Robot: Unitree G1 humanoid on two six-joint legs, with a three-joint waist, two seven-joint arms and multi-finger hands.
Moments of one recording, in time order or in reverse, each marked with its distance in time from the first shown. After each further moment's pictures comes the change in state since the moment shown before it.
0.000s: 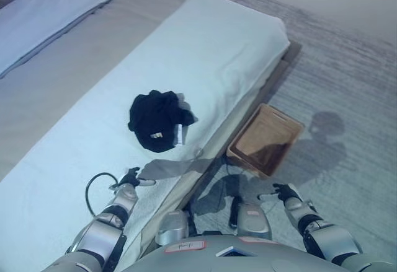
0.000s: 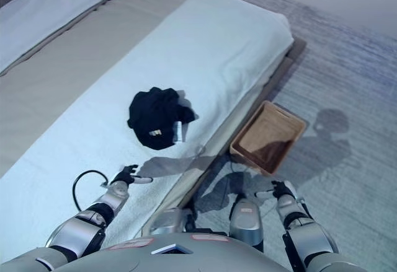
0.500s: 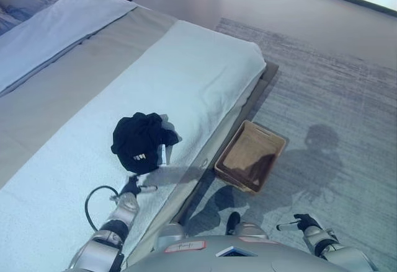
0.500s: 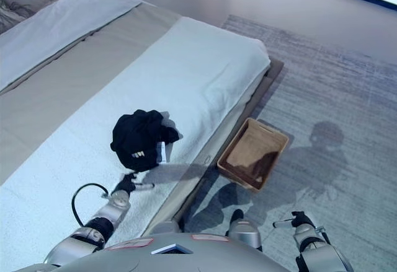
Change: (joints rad) left arm 0.083 0.047 0.016 -0.283 0.093 0.011 0.056; right arm 0.151 -0.090 -0.007 0.016 -0.001 0.017 -0.004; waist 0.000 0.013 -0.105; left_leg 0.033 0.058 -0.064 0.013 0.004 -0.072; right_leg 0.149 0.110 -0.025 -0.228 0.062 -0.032
